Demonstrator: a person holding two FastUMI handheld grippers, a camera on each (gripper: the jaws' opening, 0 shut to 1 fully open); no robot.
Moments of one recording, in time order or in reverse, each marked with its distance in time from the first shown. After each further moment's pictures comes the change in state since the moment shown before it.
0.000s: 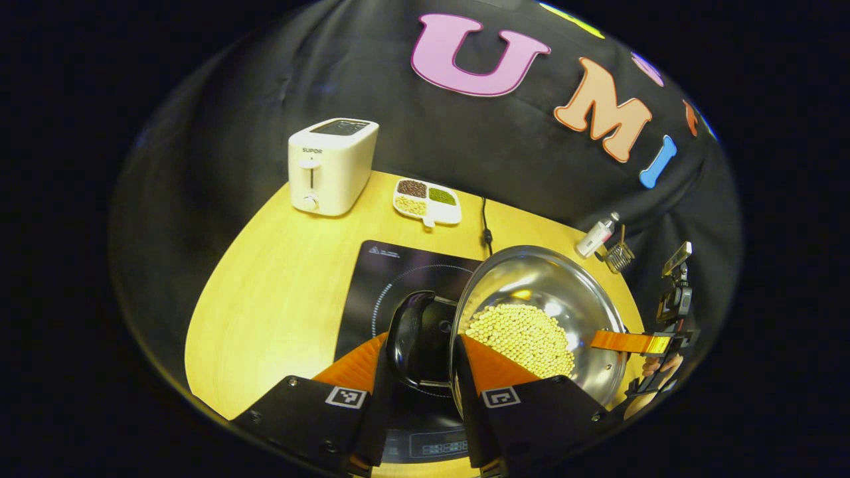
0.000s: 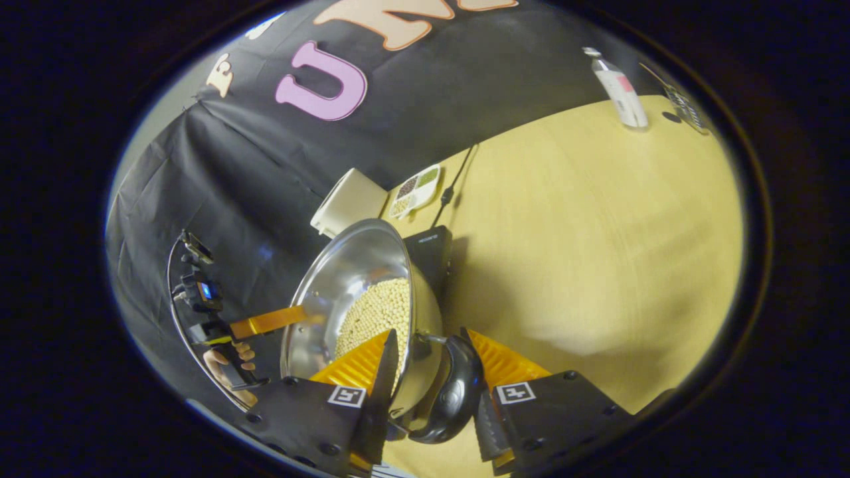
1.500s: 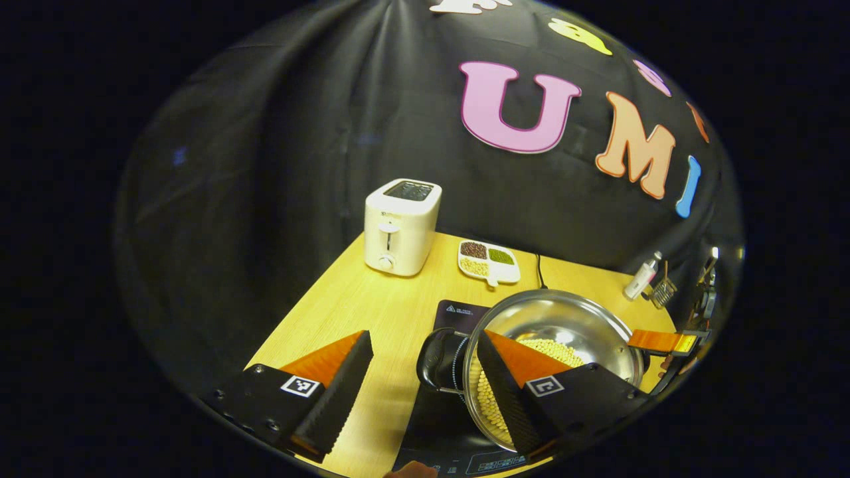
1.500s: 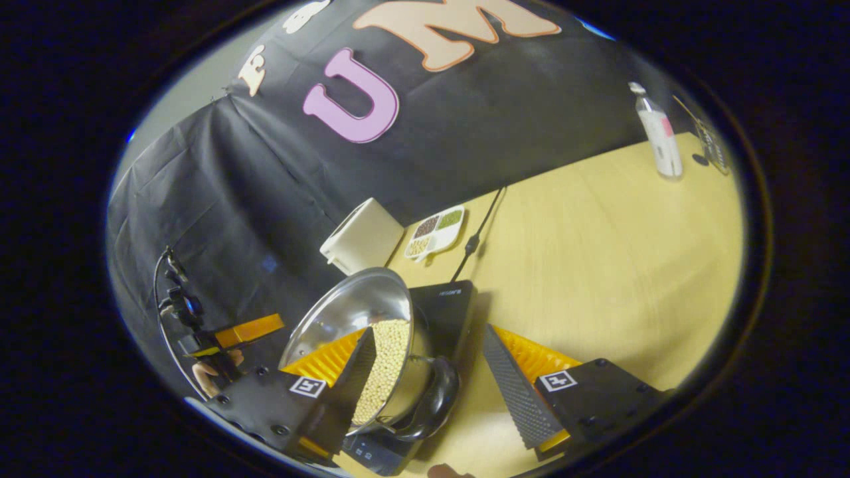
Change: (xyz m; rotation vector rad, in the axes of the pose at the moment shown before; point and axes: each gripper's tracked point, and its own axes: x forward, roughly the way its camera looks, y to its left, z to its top) left arm -0.039 0.061 0.051 -0.025 -0.299 0.229; right arm 0.017 0.020 0.060 -0.135 -0.210 0.017
